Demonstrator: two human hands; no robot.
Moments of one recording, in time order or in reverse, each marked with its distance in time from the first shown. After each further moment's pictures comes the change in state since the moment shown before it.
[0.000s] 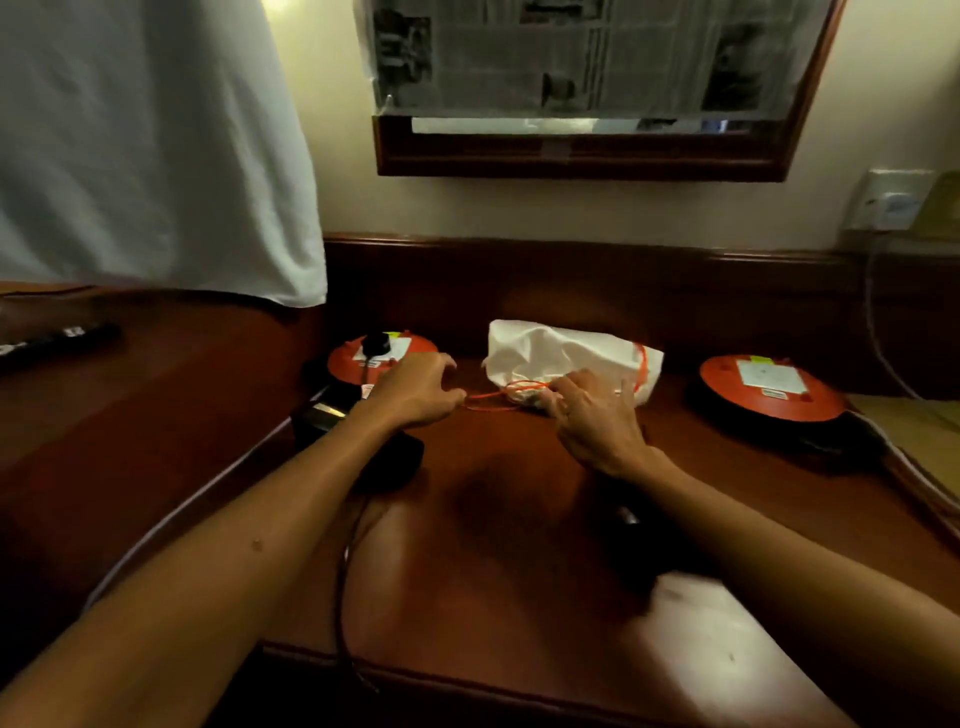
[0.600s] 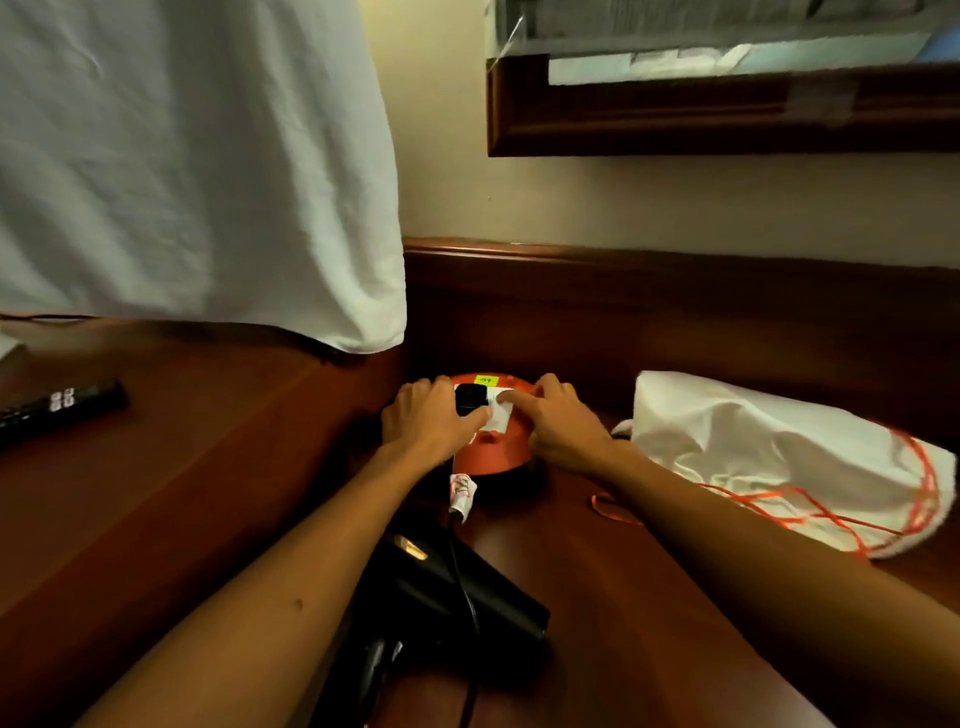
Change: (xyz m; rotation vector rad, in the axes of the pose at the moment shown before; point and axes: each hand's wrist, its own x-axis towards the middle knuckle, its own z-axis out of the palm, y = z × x) left_hand 0.142 -0.166 0.019 0.186 0.129 -0.368; right_hand 0.229 -0.110 0.150 0.113 -0.420 -0.219
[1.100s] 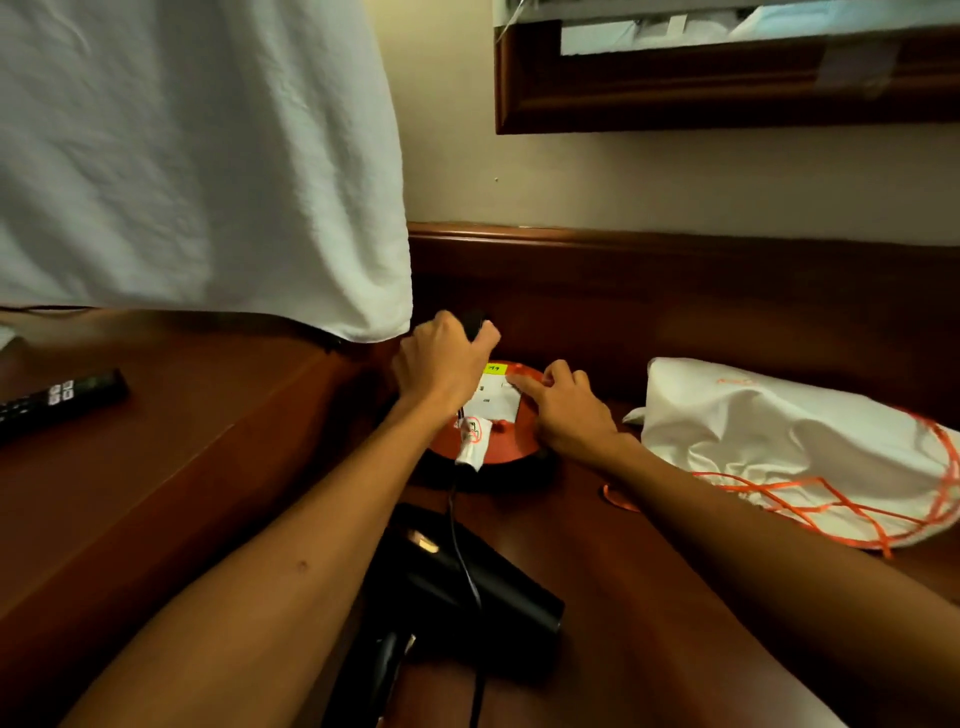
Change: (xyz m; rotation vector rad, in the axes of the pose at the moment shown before) left_hand 0.018 0.024 -0.031 -0.220 0.270 -0.072; right_hand 0.008 0.000 0.011 -0.018 0.045 0.080
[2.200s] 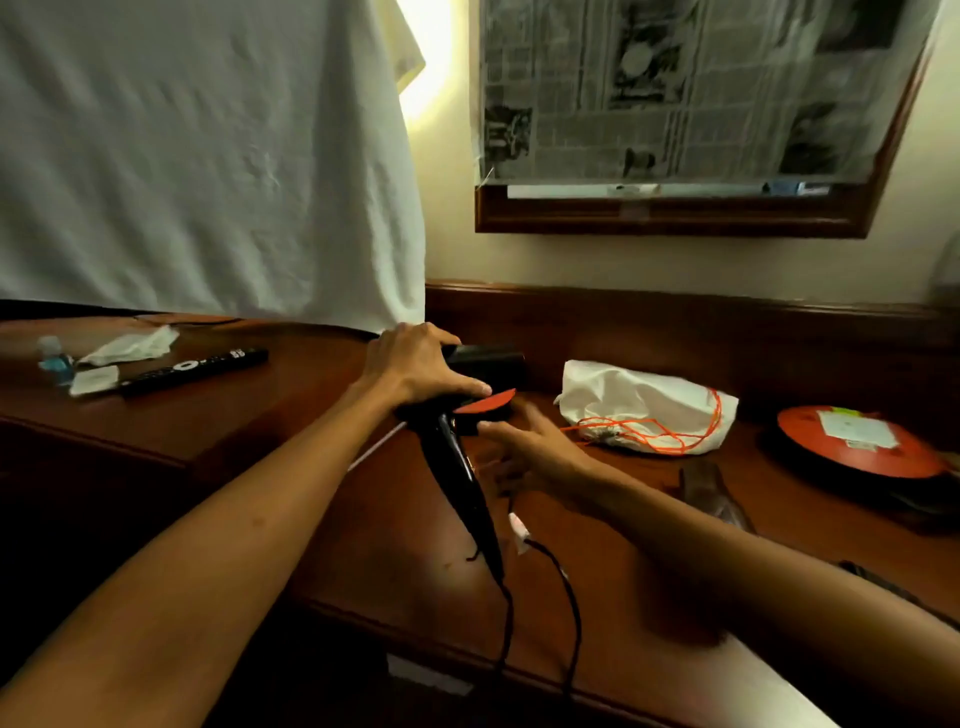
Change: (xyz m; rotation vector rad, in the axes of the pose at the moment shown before) left_hand -0.181 0.024 -0.200 0.159 -0.068 0.444; right_hand -0.301 -0.088 -0.085 1.248 -0.149 -0.037
